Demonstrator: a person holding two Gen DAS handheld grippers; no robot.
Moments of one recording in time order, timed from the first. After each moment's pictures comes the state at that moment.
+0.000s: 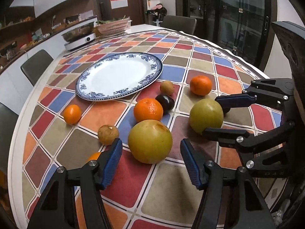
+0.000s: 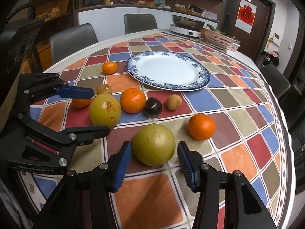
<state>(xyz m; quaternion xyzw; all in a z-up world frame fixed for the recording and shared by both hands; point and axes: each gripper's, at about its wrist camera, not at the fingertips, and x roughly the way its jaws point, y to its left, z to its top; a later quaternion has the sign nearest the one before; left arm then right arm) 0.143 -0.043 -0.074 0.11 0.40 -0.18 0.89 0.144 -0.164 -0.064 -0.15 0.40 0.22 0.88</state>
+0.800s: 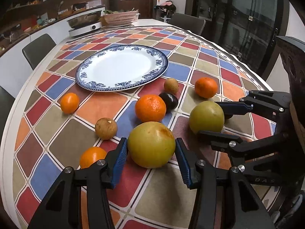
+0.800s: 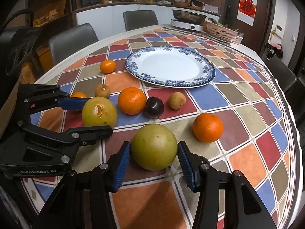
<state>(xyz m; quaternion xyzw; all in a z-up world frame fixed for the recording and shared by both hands) 0.149 -0.036 -0.077 0.06 0.43 -0.17 0.88 0.158 -0.162 -0.072 -0.13 0.41 0.23 0.87</state>
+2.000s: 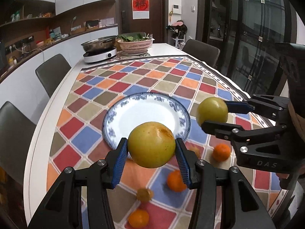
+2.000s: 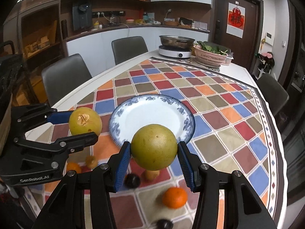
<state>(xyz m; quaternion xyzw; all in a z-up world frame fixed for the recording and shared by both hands) 0.220 -0.019 0.012 0.06 0.36 -0.13 0.92 0.238 -0.164 0.015 -0.09 0.36 0.22 0.90</state>
